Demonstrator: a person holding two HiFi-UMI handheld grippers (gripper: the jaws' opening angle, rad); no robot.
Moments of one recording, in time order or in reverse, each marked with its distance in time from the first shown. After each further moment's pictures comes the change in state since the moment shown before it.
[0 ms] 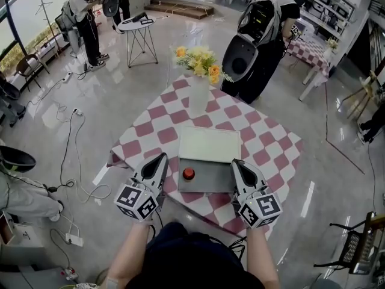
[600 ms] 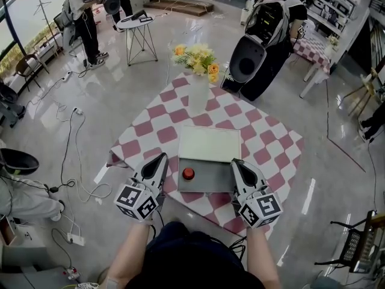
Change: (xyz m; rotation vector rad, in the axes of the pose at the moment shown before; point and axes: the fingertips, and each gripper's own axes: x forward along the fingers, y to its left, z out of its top) left arm 0.005 0.001 -0.004 -0.012 0.021 0.002; right arm 0.002 -0.003 0.000 0.010 -0.004 0.009
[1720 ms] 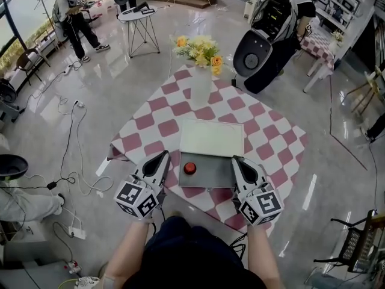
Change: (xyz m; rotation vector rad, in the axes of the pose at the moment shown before) left arm -0.001 -0.004 -0.011 -0.004 0.047 -0.014; right arm 0.004 0.002 -0.011 -0.011 0.037 0.015
